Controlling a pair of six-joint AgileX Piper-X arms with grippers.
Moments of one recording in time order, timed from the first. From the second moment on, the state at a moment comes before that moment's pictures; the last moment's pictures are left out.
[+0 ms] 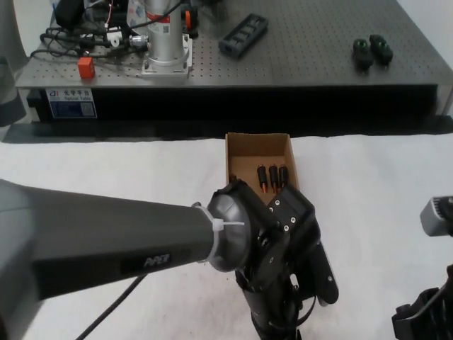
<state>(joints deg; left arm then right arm) -54.0 110.8 -71.5 37.7 10.1 27.9 9.5 43.2 -34.3 59.0 -6.0 6.6</state>
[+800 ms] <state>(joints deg) -54.6 110.3 -73.8 39.8 6.8 24.6 9.5 40.7 -33.9 59.0 -6.0 6.6</state>
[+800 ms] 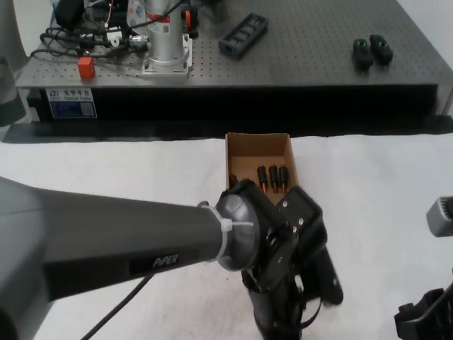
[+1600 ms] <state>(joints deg) -40.4 71.3 -43.5 -16.3 30.9 -36.9 23.8 43.0 -16.2 -6.3 -36.6 32.5</state>
